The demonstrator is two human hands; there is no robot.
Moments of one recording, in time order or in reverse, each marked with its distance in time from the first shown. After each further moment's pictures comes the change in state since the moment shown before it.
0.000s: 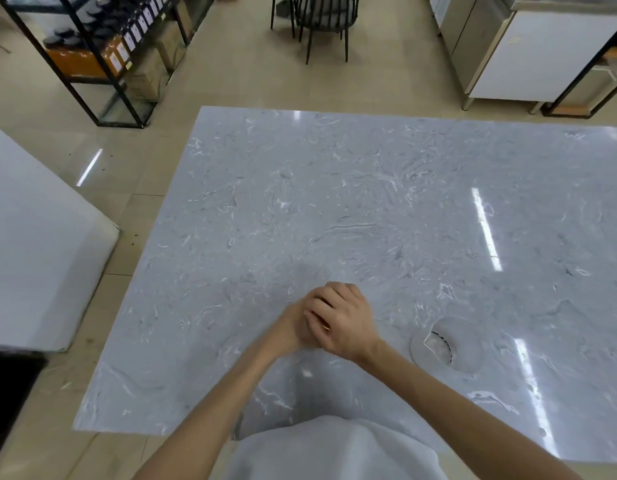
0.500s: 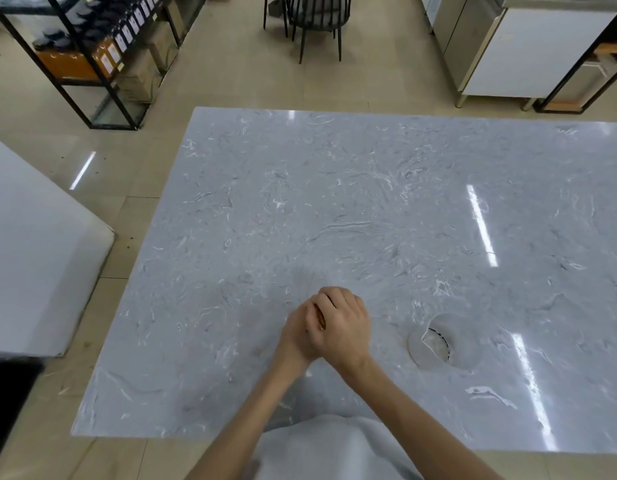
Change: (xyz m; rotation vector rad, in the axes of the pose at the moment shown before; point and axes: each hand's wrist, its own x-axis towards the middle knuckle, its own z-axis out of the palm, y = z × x) left_hand -0.009 0.019 0.028 0.061 0.323 -0.086; right_hand -0.001 -0.031 0.004 -0.028 0.108 0.365
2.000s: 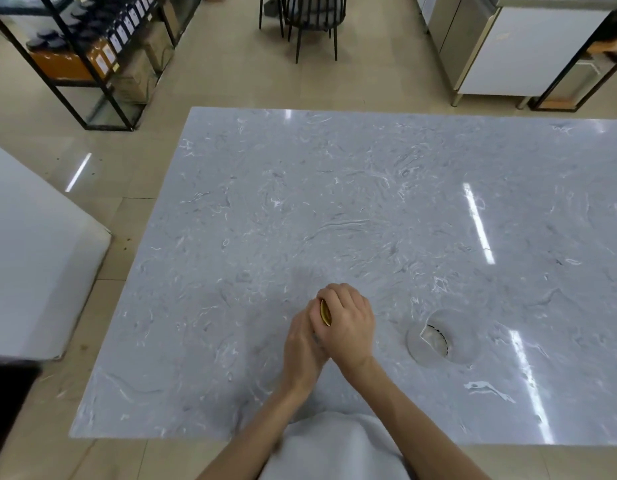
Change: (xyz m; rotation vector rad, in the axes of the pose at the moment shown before) left_hand -0.042 -0.012 0.038 -0.054 0.134 -0.156; right_hand -0.004 0.004 -0.001 -0.063 0.034 0.111
